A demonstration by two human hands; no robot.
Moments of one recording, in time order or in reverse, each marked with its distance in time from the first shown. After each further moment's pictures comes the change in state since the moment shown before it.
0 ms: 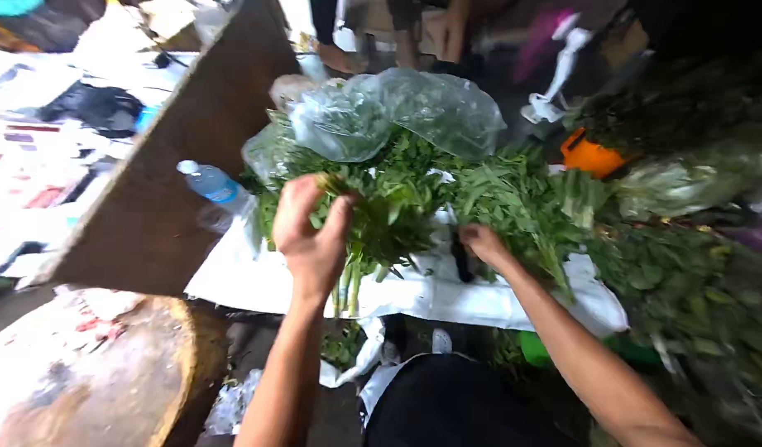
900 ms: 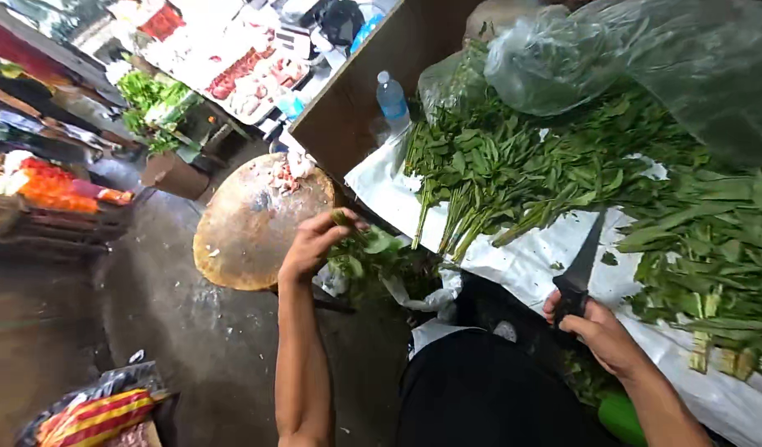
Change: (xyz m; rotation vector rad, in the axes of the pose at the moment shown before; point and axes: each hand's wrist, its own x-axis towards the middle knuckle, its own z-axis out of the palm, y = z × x) left_hand -0.160 -0.006 -0.244 0.005 -0.121 -0.716; right_hand -0.116 0.012 0.080 0.320 -0.418 -0.114
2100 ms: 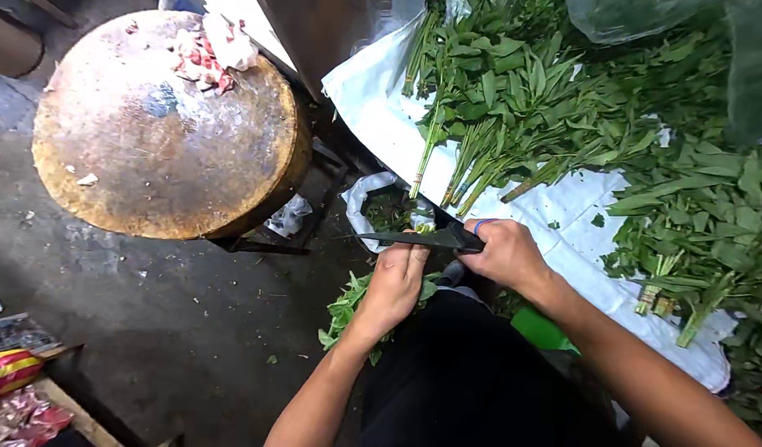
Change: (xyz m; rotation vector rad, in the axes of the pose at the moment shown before) left_hand -0.082 -0.030 0.118 -0.038 -0.010 -0.330; right_hand 0.059 -0.079 0.171 -1.109 -0.155 -0.488
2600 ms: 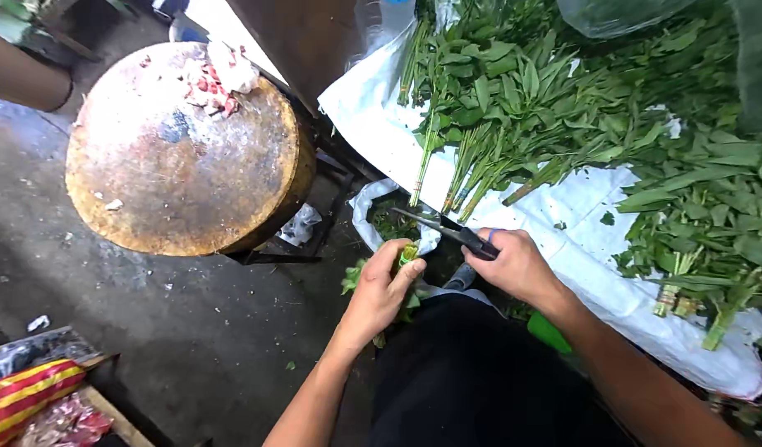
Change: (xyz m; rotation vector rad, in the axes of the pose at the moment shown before) left_hand 0.000 -0.008 -0.021 -0.045 -0.074 -0.001; right_hand -0.013 0.005 -0.002 0.216 0.002 0.131
